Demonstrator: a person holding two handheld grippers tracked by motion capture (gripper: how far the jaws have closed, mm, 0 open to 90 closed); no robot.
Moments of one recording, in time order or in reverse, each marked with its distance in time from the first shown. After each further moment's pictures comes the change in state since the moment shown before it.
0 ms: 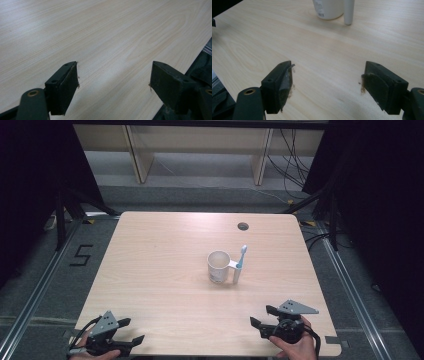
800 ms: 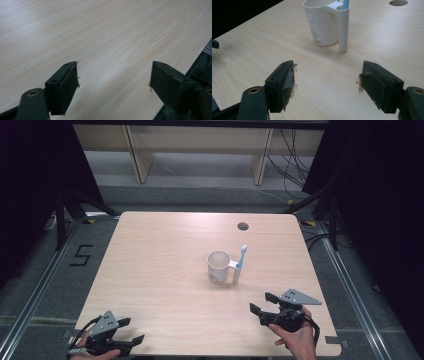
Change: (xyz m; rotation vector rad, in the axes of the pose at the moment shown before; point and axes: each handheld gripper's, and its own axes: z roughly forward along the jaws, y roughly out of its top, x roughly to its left) left arm 0.001 0.000 -0.001 0.007 0.008 0.008; right arm -0.005 0.028 0.000 -0.108 -0.016 -0.035
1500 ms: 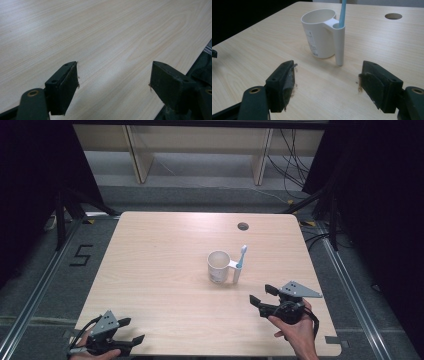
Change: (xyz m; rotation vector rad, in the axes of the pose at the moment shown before) left arm 0.000 0.000 0.001 -0.002 -0.001 0.003; right arm -0.004 0.018 0.005 -0.038 0.000 -0.004
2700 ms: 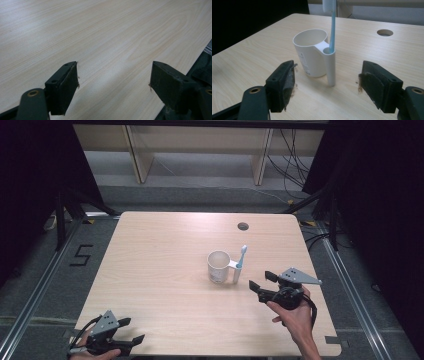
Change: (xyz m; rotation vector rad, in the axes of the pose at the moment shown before) left arm 0.001 0.001 0.000 0.010 -0.004 -0.001; right arm -0.010 0.028 0.011 -0.055 -0.022 0.001
